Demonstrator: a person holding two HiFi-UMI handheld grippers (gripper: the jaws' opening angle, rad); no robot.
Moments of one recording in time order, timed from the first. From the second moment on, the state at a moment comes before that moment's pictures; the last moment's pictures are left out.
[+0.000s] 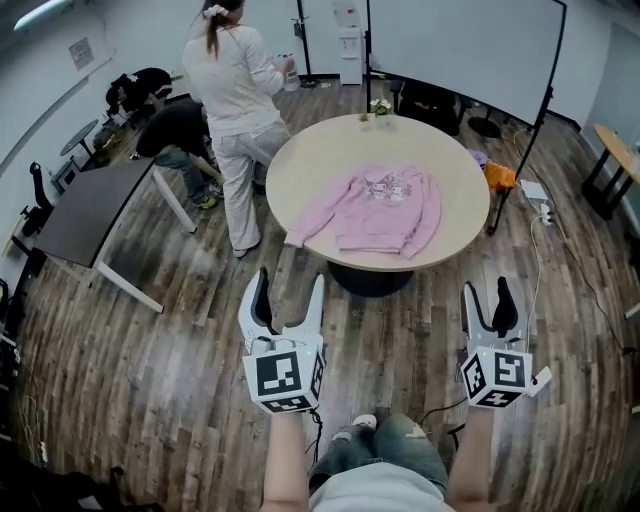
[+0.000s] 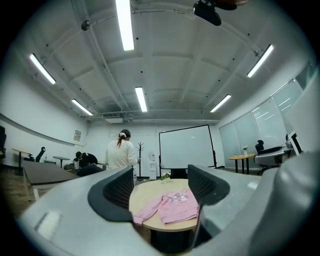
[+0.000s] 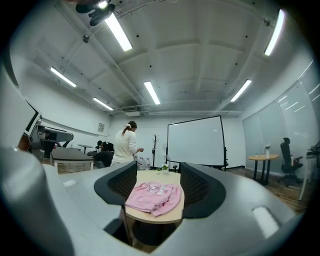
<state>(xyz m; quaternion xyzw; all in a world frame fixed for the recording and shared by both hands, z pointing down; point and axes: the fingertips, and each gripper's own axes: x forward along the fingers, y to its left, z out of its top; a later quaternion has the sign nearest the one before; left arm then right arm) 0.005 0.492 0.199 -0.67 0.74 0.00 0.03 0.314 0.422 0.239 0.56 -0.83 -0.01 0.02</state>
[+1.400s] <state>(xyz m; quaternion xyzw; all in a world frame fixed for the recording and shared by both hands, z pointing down) -0.006 0.214 0.218 -0.63 0.78 -0.02 0.01 0.291 0.111 0.248 0.51 -0.86 0.01 0.04</state>
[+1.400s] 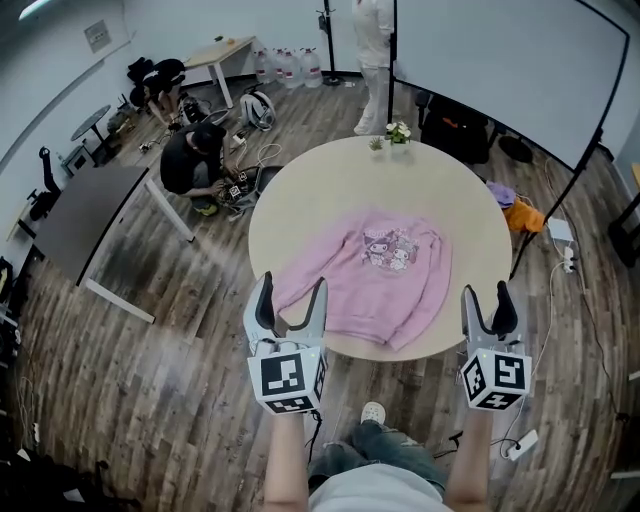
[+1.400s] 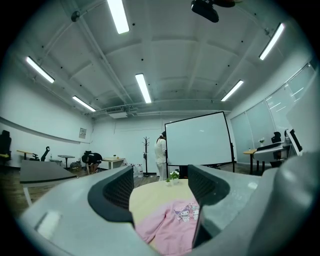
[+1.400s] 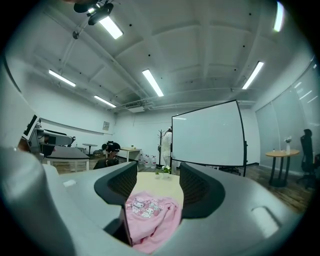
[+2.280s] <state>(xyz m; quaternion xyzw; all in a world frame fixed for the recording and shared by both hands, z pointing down) -0.040 0.071 0.255 -0.63 0.77 -0.06 -0.02 0.271 -0.036 0.292 0.52 -0.85 0.03 0.08</state>
